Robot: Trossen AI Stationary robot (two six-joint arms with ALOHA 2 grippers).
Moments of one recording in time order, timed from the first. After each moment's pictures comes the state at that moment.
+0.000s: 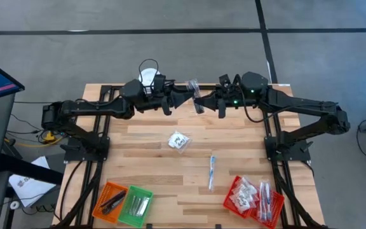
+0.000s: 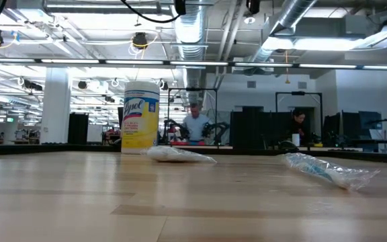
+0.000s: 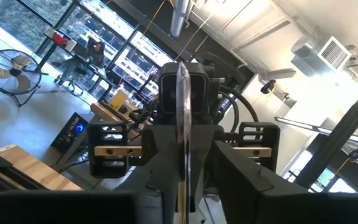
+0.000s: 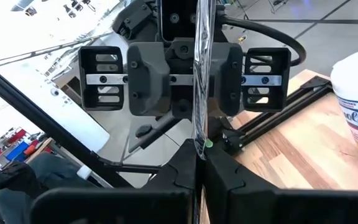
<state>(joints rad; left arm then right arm) 0.19 1.43 1.13 0.59 0.09 -0.69 -0.20 1.25 1.22 -0.06 -0.20 0.63</state>
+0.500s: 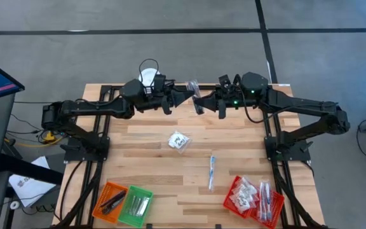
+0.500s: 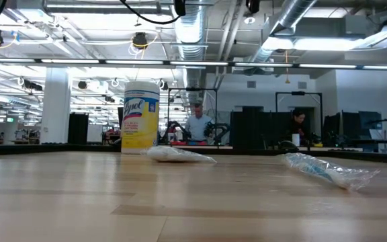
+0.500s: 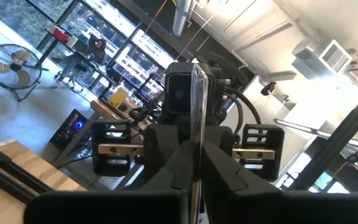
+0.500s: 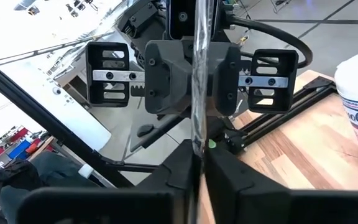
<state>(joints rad) 0.19 1.43 1.13 0.58 0.09 -0.71 -0.20 1.25 1.22 -0.06 -0.20 0.63</state>
